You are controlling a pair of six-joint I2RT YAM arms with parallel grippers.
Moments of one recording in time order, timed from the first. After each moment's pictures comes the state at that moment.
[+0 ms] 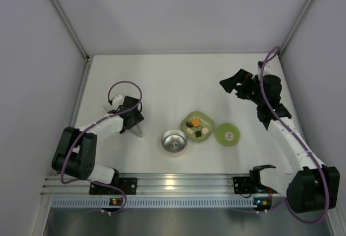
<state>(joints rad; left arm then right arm) -0.30 1.45 0.69 -0.31 -0.41 -0.85 0.11 1.09 0.81 0.00 -0.33 0.60</state>
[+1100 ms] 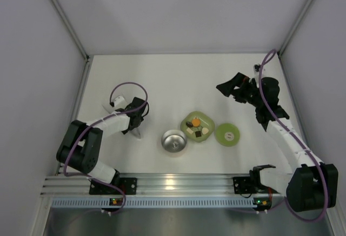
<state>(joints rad) -0.40 1.53 0.73 -0.39 -0.62 -1.03 0.11 1.10 0.77 0.03 -0.42 0.64</state>
